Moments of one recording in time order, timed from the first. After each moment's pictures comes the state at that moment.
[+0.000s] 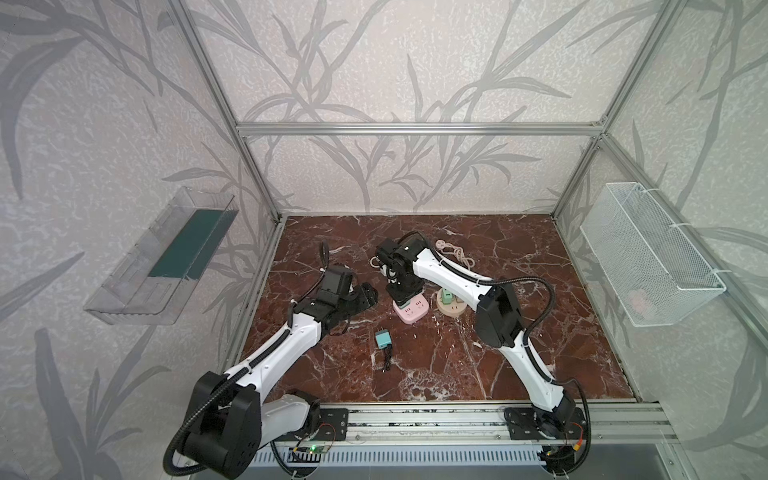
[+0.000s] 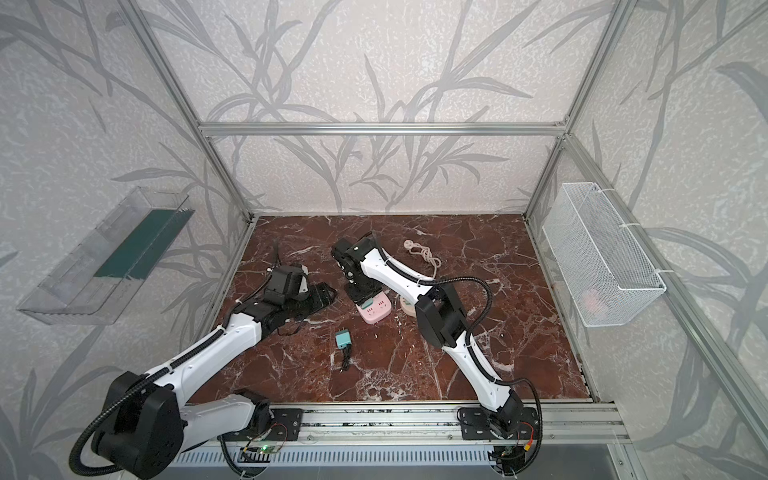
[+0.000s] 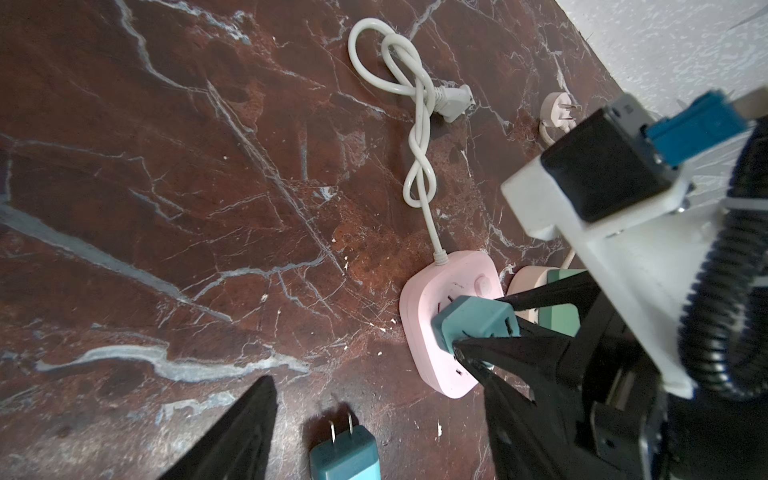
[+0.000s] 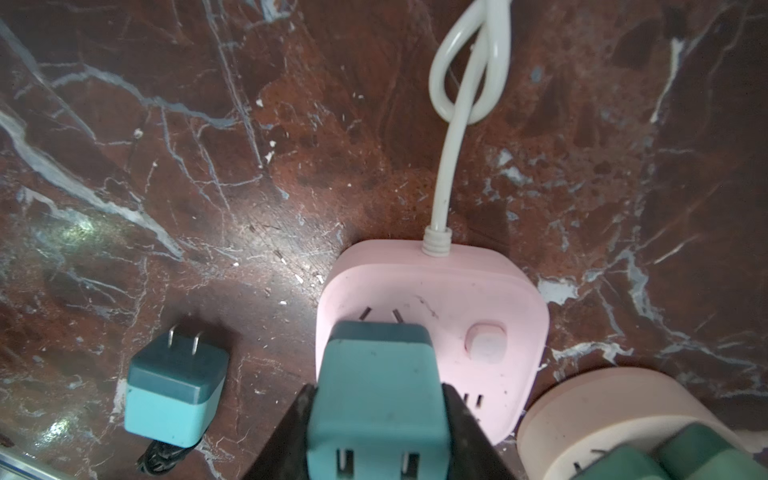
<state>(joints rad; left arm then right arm) -0.33 1.19 0.71 -0.34 0.14 -0.76 0.84 2.41 2.25 -1.30 -0.04 0.17</state>
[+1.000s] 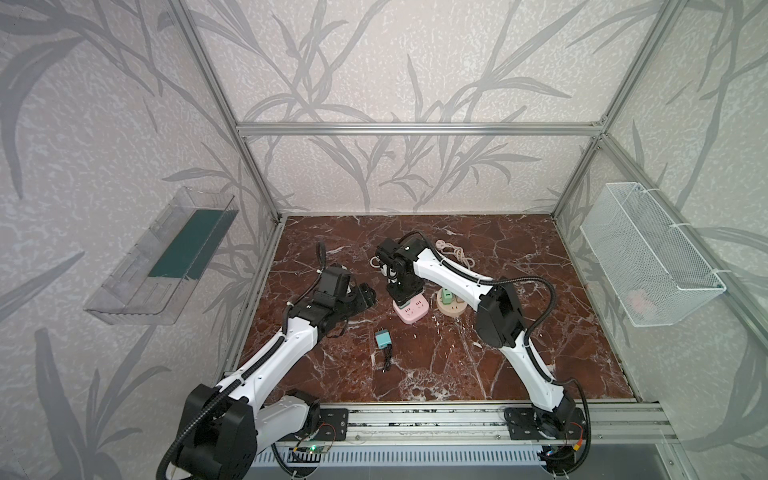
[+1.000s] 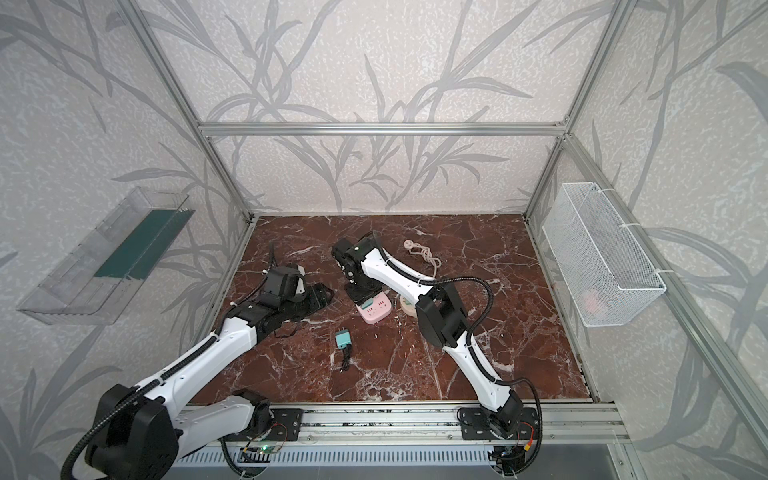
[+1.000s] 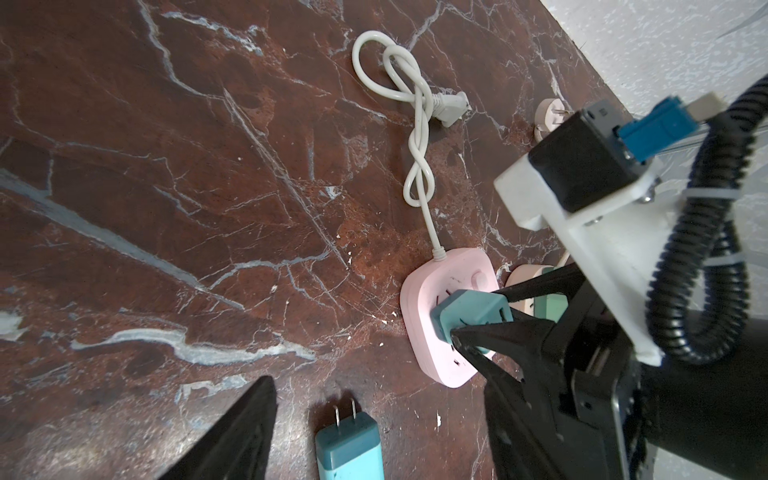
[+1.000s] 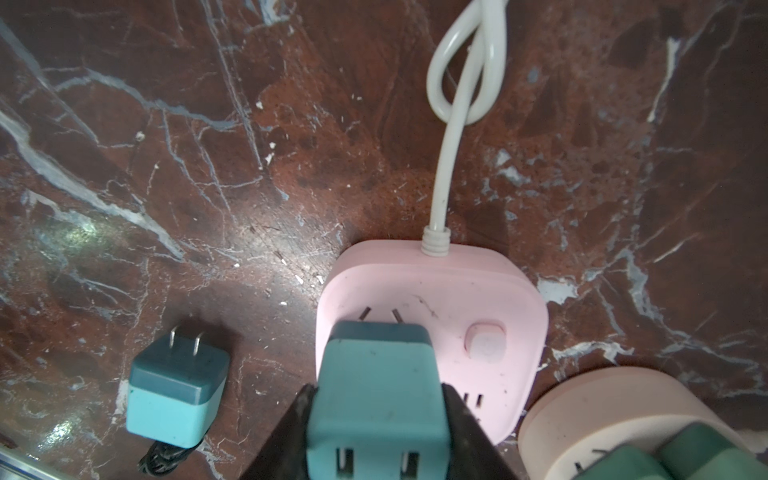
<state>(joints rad) -0.33 1.13 0.71 -0.39 0.11 -0.76 0.83 2.40 2.25 -1.30 -0.04 0.17</state>
